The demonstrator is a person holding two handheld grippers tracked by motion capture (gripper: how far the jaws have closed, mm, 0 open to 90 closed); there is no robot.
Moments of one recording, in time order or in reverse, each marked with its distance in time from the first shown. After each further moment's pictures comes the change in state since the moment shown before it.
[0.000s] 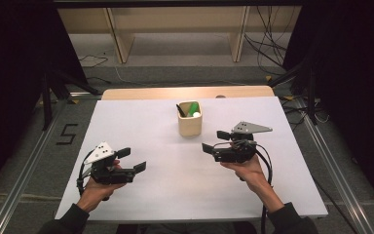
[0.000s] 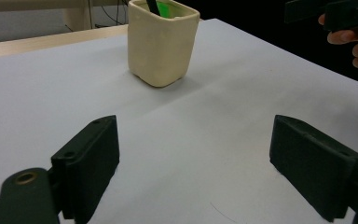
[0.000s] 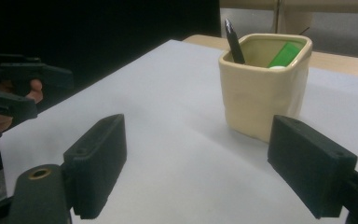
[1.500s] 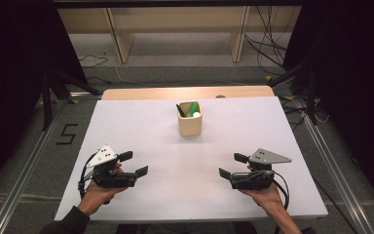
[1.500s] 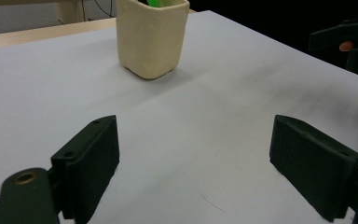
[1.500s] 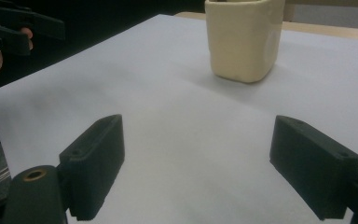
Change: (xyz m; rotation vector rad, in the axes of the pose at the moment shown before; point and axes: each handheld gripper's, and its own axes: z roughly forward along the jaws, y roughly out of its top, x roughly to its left) left arm -0.009 -0.006 0.000 0.027 -0.018 0.015; right arm 0.005 -0.065 -0.047 0.017 -0.065 -0.027
